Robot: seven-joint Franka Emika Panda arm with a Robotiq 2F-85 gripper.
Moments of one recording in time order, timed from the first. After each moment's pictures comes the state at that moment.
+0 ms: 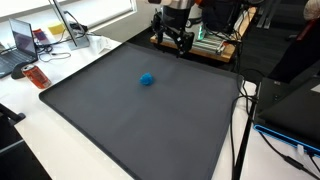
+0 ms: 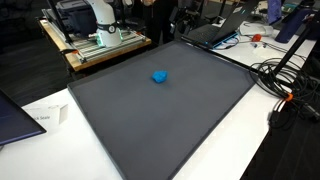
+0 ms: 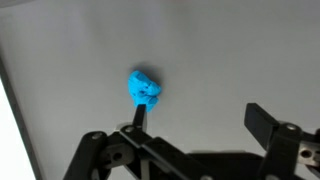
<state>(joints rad) 0.17 0.19 0.18 -2.01 -0.27 1.97 0.66</state>
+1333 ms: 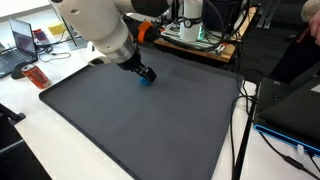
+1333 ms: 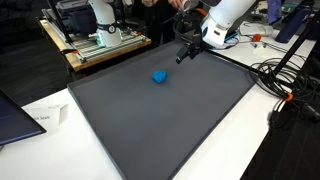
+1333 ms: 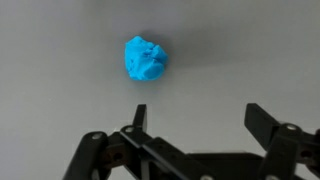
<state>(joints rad) 0.11 0.74 0.04 -1.33 -0.08 1.62 0.26</state>
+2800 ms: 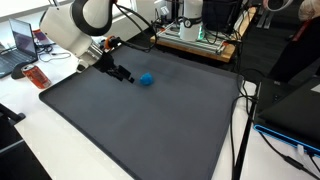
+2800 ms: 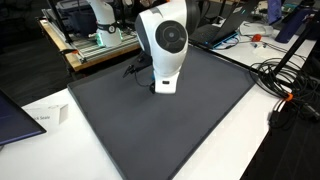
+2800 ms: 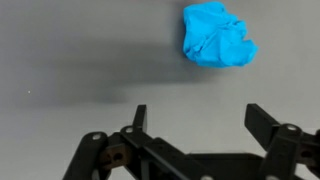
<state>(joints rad) -0.21 0.81 0.05 -1.47 0.23 1.83 -0.29</state>
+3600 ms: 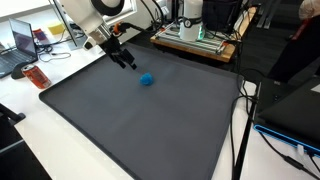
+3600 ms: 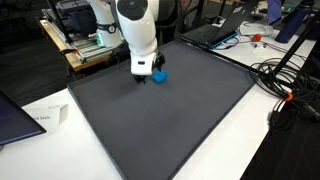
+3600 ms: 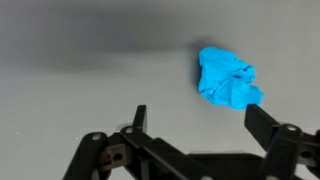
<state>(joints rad) -0.27 0.51 0.04 -1.90 0.26 2.09 -0.37</state>
